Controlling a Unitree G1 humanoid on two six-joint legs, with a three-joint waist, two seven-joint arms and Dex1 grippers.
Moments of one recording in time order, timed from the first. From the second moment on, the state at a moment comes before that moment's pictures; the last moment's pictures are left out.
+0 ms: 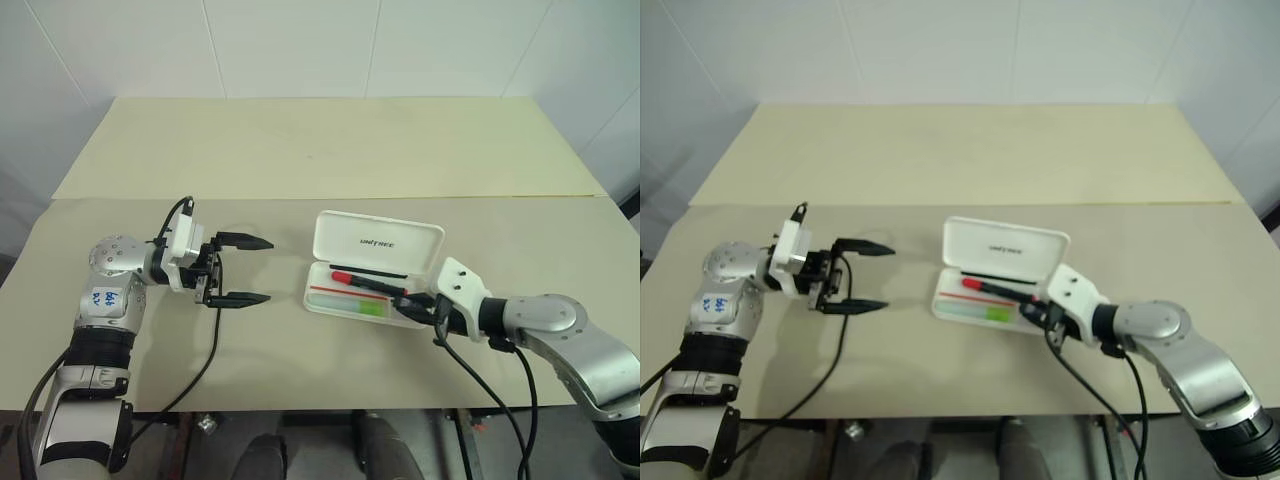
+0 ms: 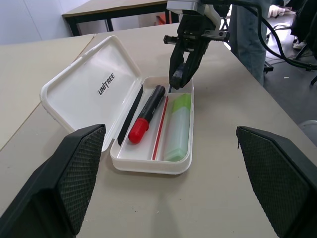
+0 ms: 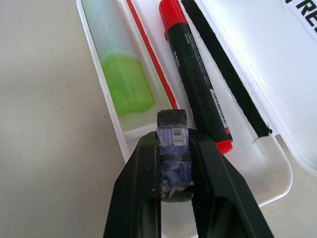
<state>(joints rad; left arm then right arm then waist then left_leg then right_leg) -0.61 0.64 0.04 0.36 -0.46 -0.06 -1.50 -0.24 -0.86 0.11 -0.46 0.35 0.68 0.79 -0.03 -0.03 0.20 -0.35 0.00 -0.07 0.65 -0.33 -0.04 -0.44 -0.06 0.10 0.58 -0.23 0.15</state>
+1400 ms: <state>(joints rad) -0.94 0.47 0.02 0.78 -0.33 -0.20 -1.39 0.01 -0.74 -0.40 -0.83 0.67 0.74 0.66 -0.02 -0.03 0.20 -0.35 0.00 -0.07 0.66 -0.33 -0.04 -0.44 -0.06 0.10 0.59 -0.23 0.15</state>
